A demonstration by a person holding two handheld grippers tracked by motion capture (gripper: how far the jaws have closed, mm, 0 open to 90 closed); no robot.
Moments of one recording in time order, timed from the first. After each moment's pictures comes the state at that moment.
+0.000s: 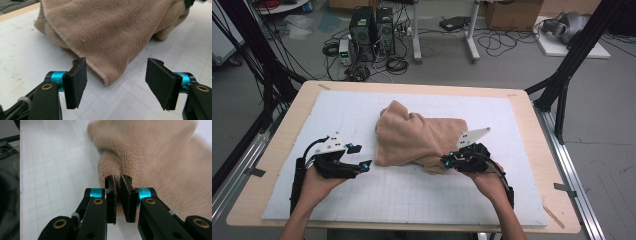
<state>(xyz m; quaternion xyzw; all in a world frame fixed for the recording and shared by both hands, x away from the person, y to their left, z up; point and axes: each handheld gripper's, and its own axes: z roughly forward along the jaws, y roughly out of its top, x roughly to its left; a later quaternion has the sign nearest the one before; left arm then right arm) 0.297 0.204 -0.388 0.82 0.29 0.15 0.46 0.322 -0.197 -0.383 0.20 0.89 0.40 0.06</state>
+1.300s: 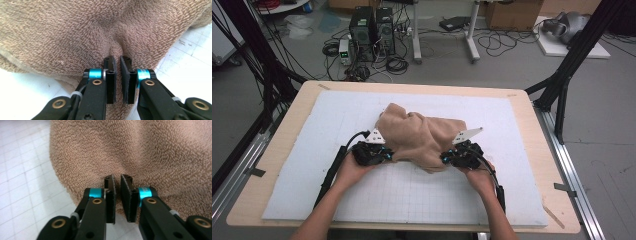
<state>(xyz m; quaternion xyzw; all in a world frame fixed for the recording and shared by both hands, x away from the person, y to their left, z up) 0.359 0.143 -0.435 0.87 0.28 0.13 0.38 0.358 -0.197 -0.427 0.27 0.88 0.39 0.06</state>
